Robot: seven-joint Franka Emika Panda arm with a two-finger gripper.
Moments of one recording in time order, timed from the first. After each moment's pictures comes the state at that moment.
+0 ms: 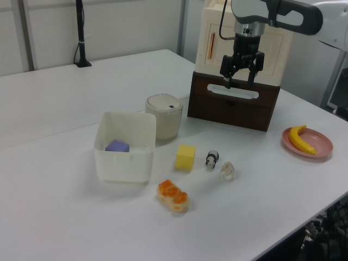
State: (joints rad) arm -0.01 0.18 -0.08 -1.43 -0.01 1.56 0.00
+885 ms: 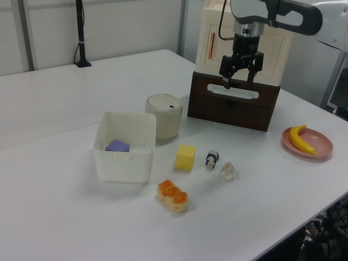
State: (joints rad) arm -0.01 0.18 -0.08 -1.44 -0.01 1.56 0.00
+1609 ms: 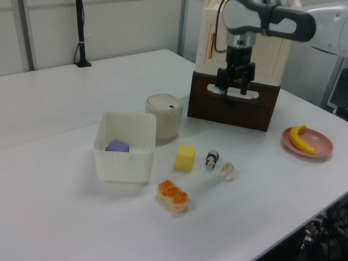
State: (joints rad) arm 0.04 0.18 -0.08 -1.51 -0.01 1.57 -0.11
